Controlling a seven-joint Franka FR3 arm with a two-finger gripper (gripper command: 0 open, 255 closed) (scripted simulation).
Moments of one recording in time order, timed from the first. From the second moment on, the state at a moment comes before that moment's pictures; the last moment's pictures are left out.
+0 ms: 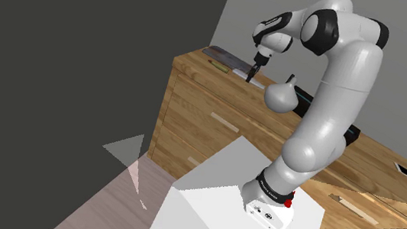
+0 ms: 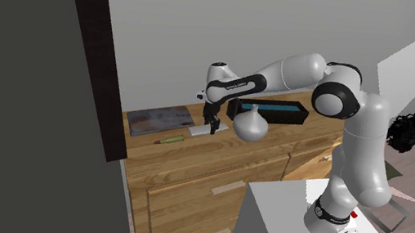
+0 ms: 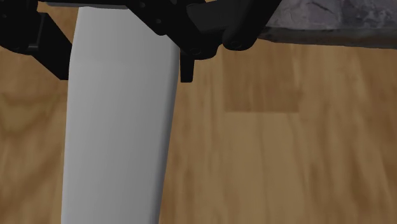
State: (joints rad) arm -0.27 0.34 -0.56 -1.85 0.22 2.13 -1.17
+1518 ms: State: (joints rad) arm -0.25 0.25 -0.59 -1.65 0.16 1.85 -1.12
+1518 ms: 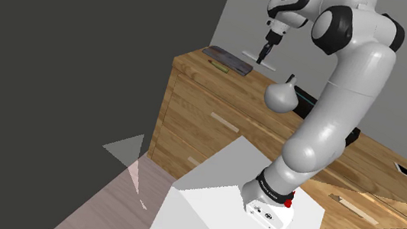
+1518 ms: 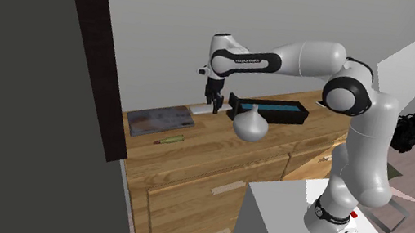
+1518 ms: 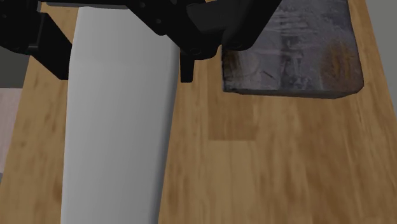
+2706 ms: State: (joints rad) arm -0.39 0.07 -0.72 -1.82 0.06 1.87 -1.38
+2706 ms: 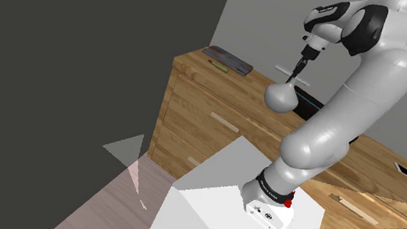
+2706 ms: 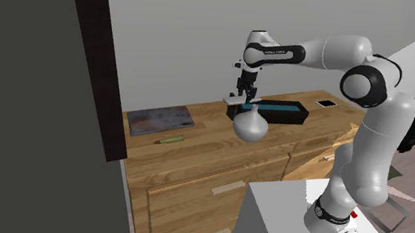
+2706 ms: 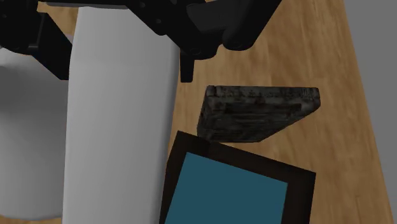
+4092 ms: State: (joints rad) arm -0.70 0.23 -0.89 -1.72 0.19 1.85 -1.89
